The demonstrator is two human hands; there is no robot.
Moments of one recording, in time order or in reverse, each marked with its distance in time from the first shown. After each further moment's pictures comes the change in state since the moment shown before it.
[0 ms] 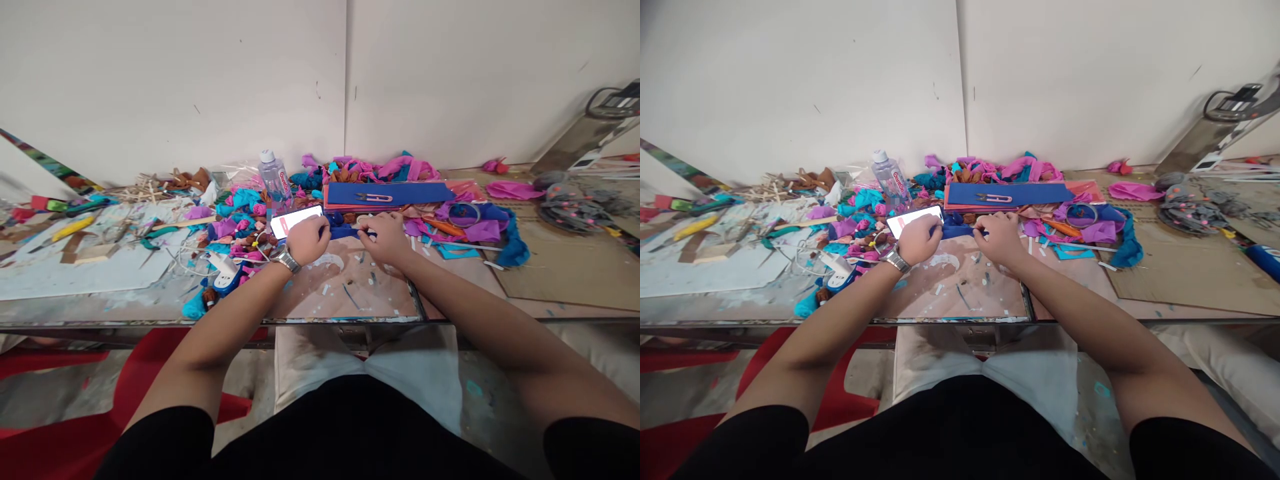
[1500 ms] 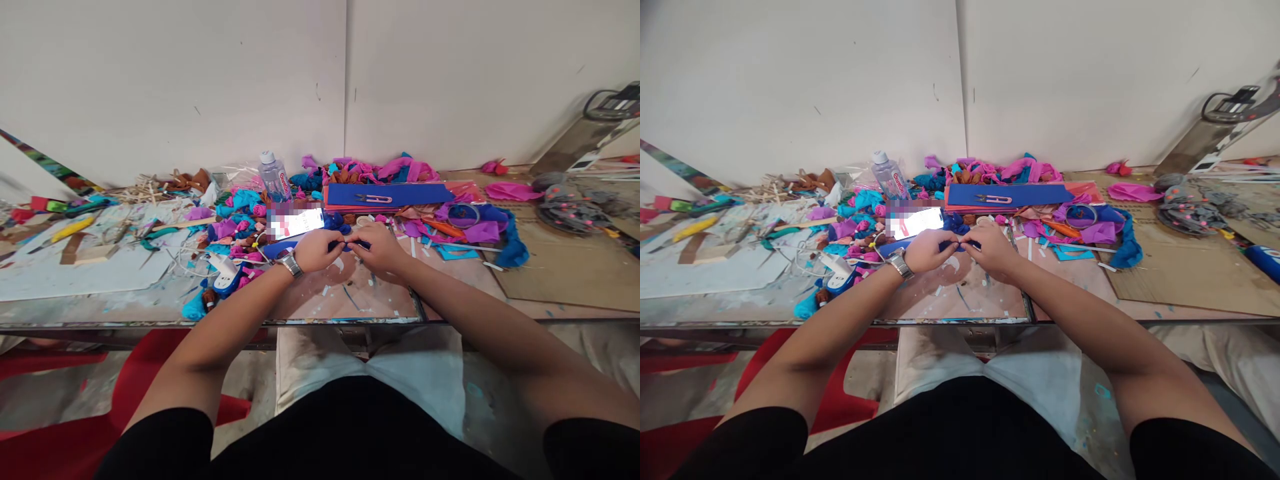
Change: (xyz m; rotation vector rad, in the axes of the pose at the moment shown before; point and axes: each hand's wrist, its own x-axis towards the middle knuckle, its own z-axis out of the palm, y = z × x) left_hand -0.006 0.010 0.004 -0.158 -0.209 0.255; right_hand -0.003 0.000 0.008 0.203 -0.101 -0.292
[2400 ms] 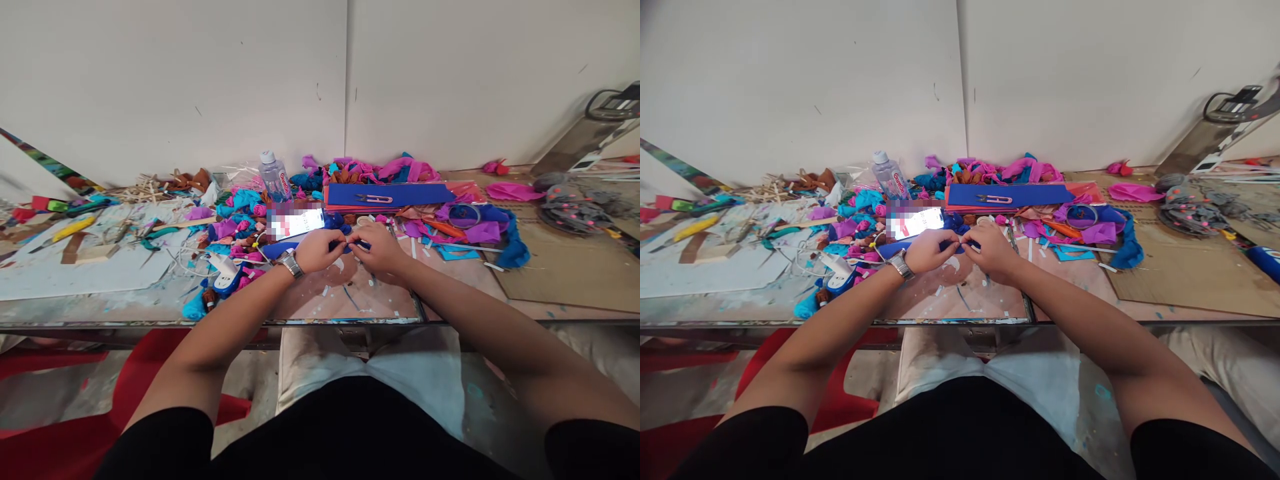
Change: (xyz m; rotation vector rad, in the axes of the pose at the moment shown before) left_hand 0.000 -0.001 0.005 -0.104 0.047 0.026; right_hand 0.000 -0.005 0.000 0.003 0.027 -0.021
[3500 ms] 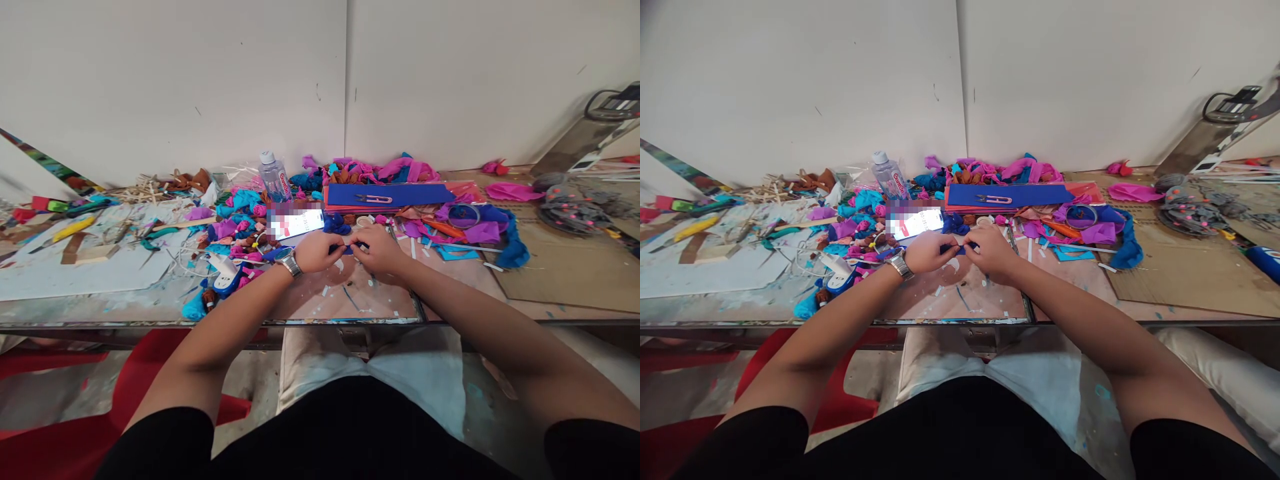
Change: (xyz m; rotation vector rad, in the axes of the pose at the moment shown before) left_hand 0.001 0.002 -0.006 0.167 -0.116 -0.014; right_hand 0.000 0.001 0.002 -0.013 -0.027 -0.002
